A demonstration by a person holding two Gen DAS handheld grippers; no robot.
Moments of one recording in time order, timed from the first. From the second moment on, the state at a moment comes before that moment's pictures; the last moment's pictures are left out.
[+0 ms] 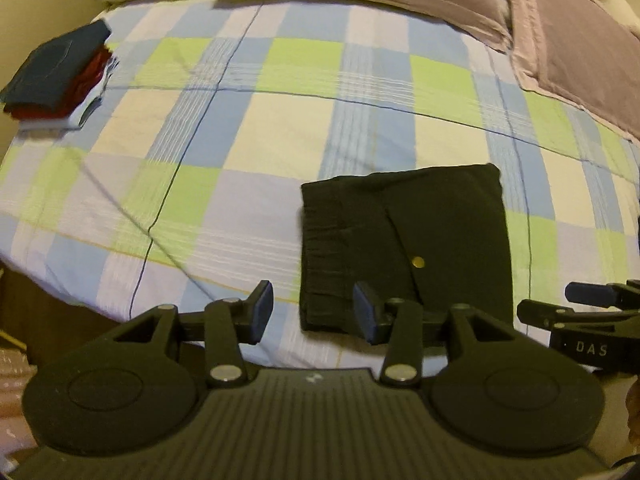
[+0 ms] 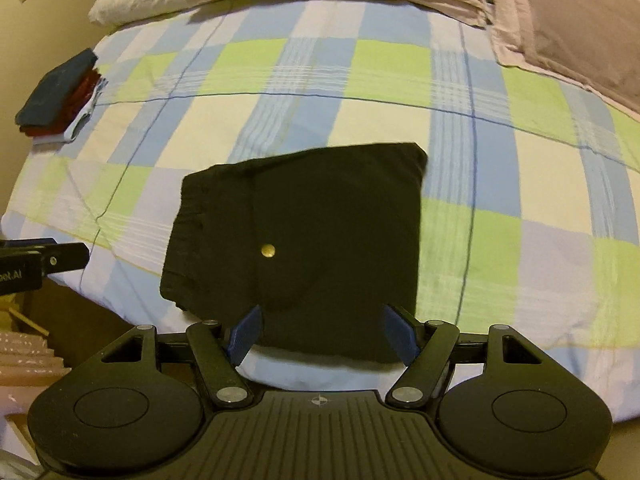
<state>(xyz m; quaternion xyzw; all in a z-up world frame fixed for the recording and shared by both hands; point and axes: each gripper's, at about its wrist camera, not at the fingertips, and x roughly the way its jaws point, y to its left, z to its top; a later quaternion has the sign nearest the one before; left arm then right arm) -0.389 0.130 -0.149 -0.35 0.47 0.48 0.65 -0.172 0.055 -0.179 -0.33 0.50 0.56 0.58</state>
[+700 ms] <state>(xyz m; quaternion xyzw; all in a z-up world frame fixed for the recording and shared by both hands) -0.502 0.189 -0.334 -0.63 0.23 0.35 0.65 -0.023 0.031 -0.310 -0.09 0.65 0.48 0.58</state>
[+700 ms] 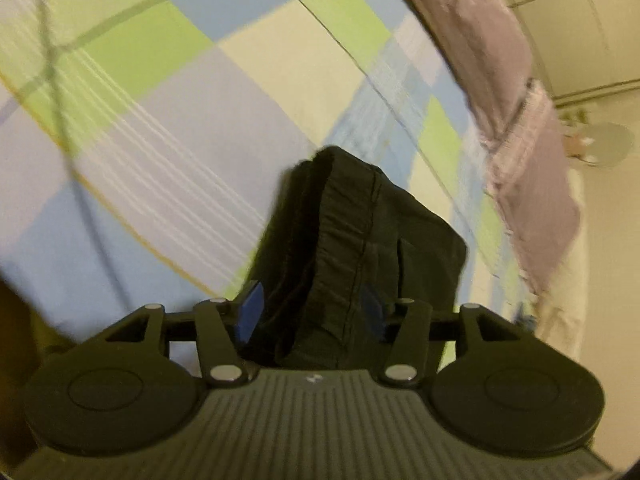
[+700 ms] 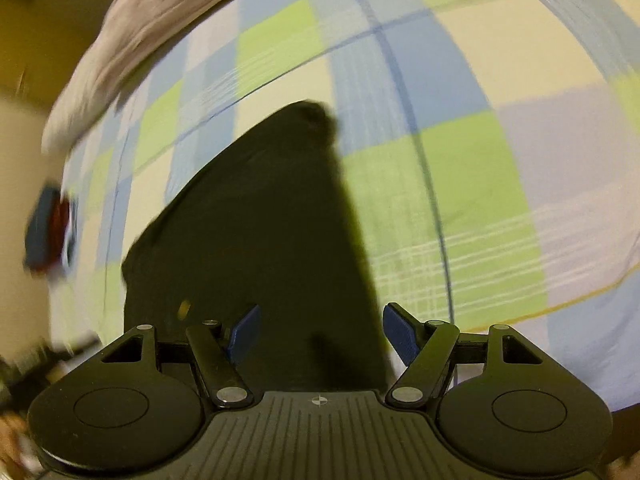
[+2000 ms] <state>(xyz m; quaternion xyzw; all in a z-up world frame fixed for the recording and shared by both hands) -0.469 0.232 -0.420 -0.66 0.16 0.20 0.71 -0.008 0.075 -0.410 0.06 0.67 0.59 0.44</state>
